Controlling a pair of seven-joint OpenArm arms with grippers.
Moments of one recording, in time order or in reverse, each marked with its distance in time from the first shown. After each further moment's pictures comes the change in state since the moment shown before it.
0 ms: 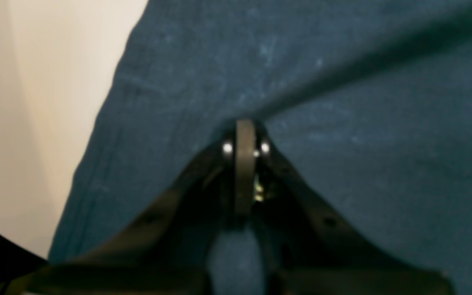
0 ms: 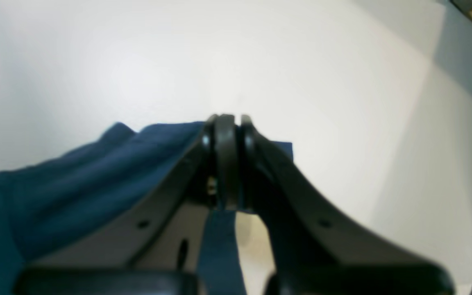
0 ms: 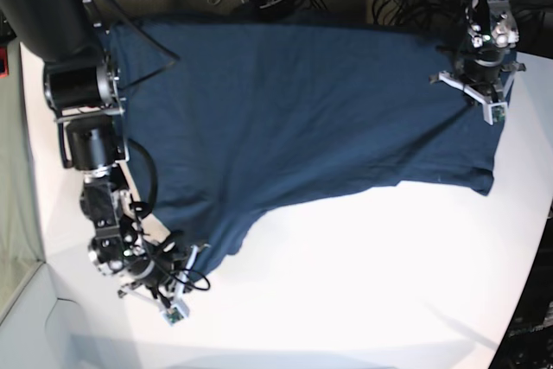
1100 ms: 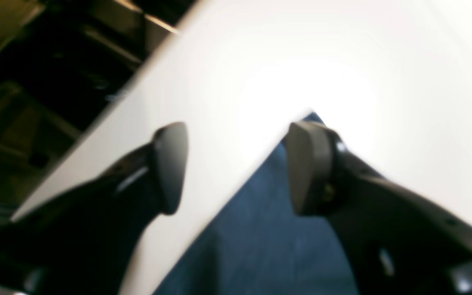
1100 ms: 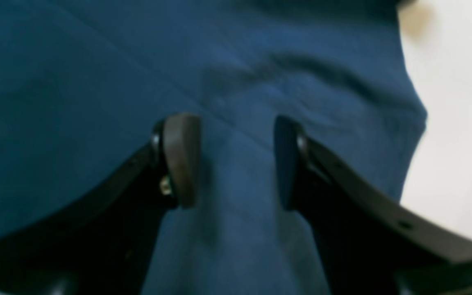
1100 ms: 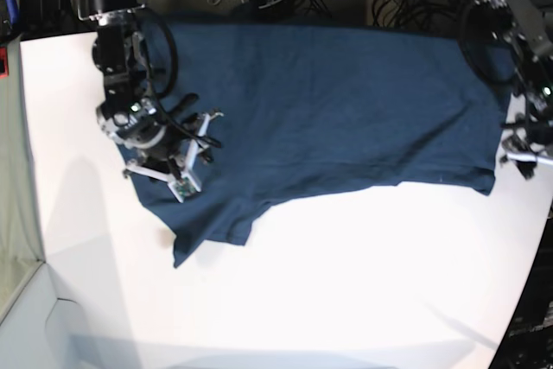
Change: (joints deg) left arm -19.5 3.4 -20.9 6.2 0.5 -0.1 14.4; right arm -38.6 -2.4 6.8 41.9 0.0 -0.3 -15.8
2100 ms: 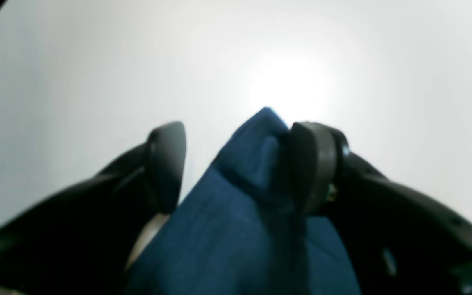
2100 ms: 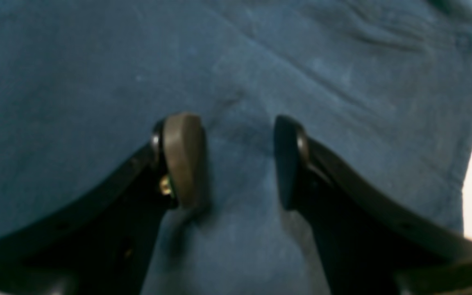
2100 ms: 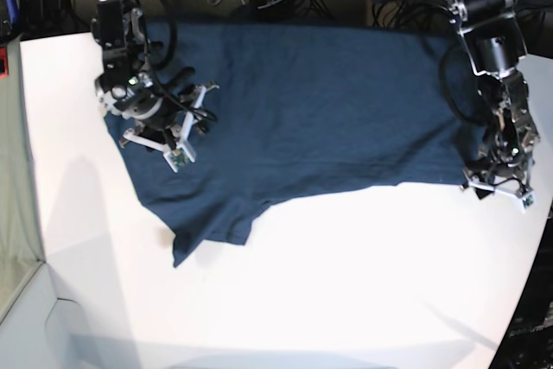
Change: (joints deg) left arm -16.2 -4.2 13.3 -37.9 -0.2 -0.3 -12.7; right arm -5.7 -0.3 1.3 0.2 0.2 0.1 0.6
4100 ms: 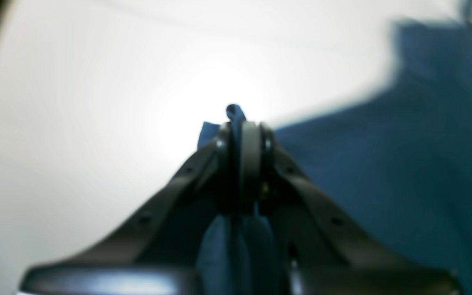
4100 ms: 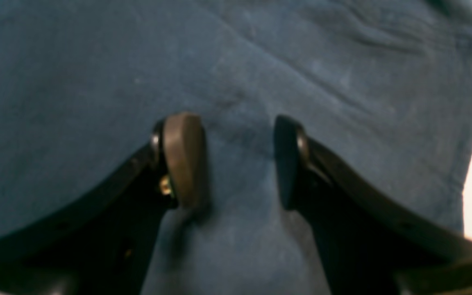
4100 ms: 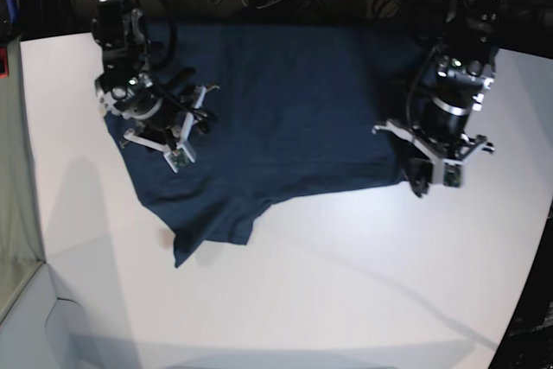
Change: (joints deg) left arm 27.6 -1.0 21.7 52.0 1.5 0.2 -2.1; right arm 0.2 0.0 -0.1 -0.3 0.0 0.0 0.3
